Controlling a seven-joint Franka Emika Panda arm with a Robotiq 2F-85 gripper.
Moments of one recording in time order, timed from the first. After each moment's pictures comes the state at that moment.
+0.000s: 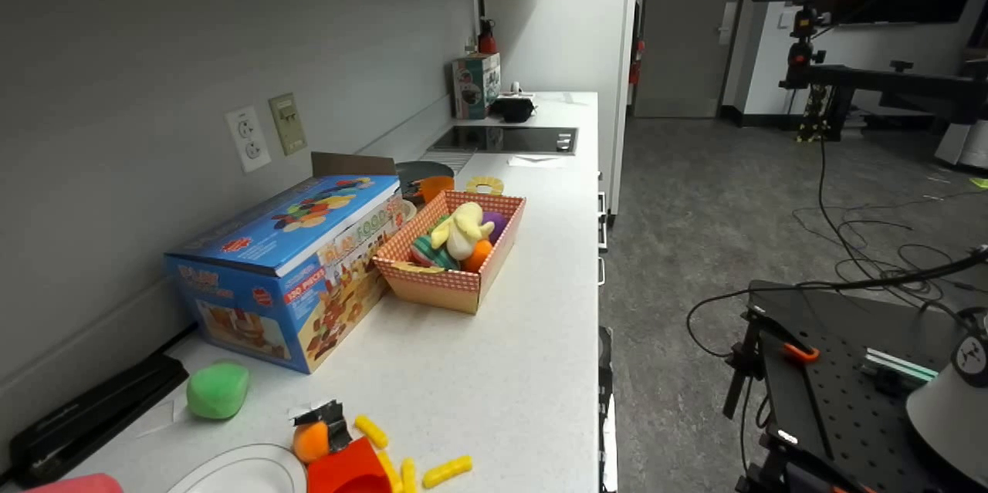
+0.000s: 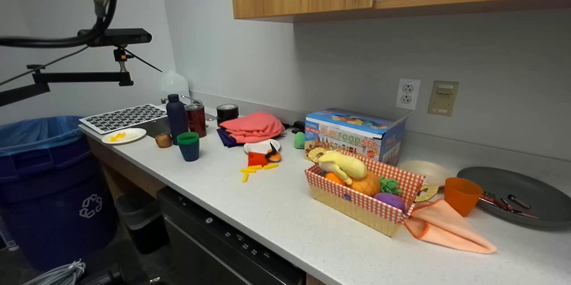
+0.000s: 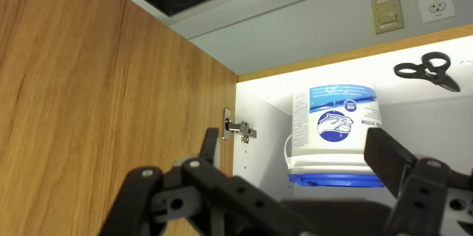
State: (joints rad) arm -0.24 -0.42 -0.24 -1.83 -0.04 2.36 -0.13
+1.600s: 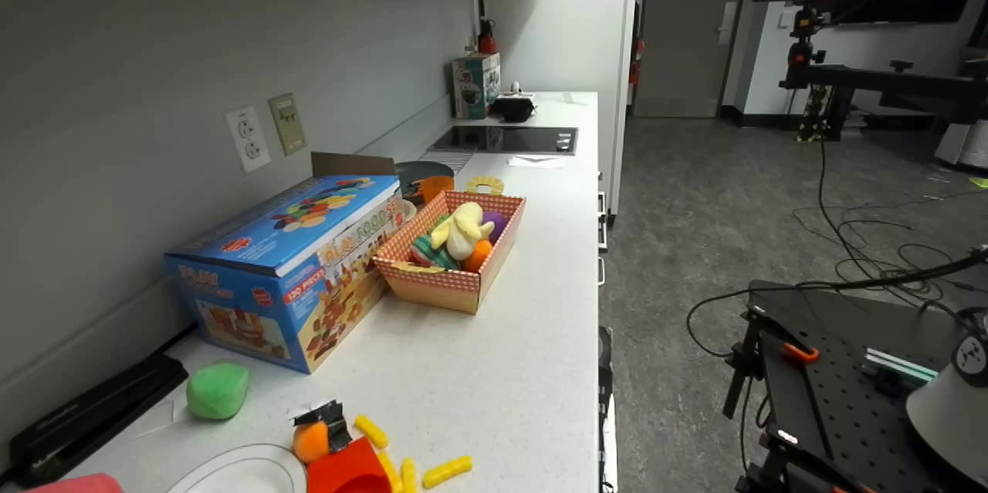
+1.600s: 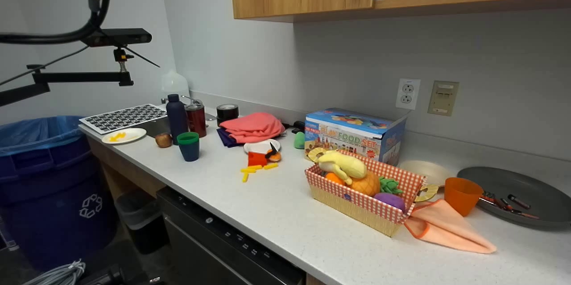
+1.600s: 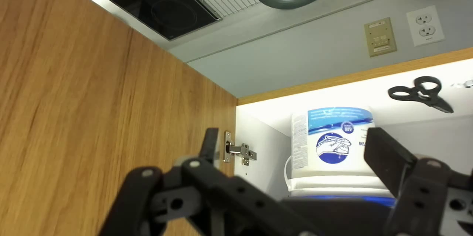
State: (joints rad) arm -0.24 -0.45 -0.24 -1.83 -0.04 2.26 -0.13
